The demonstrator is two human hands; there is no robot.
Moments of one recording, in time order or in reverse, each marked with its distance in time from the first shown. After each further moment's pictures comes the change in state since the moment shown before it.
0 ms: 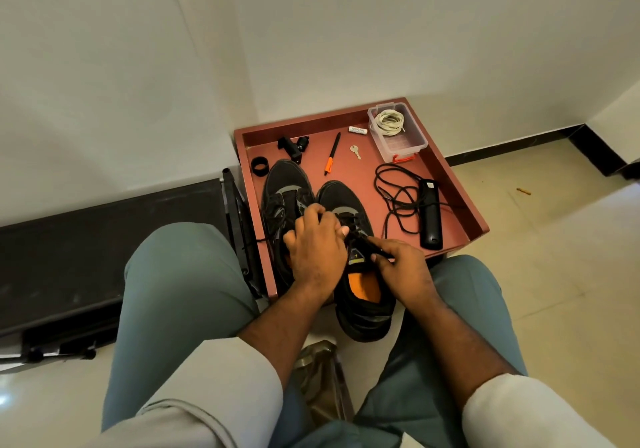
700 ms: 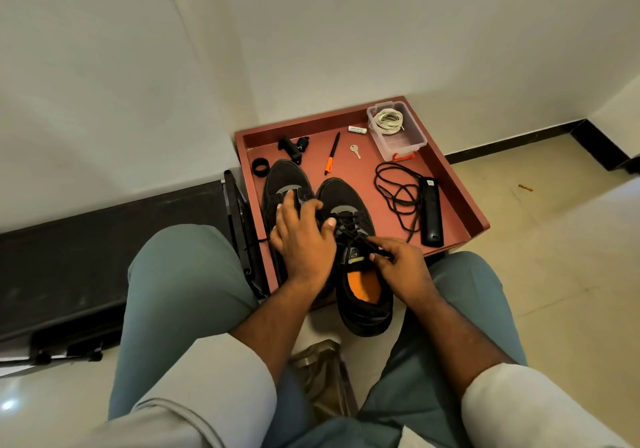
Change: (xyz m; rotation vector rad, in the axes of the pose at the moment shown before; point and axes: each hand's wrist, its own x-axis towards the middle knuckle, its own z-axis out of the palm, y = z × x) left_hand 0.006 -0.006 -0.010 -0.204 0.075 -0.150; right_hand 0.000 0.002 0.001 0.047 0.011 -0.015
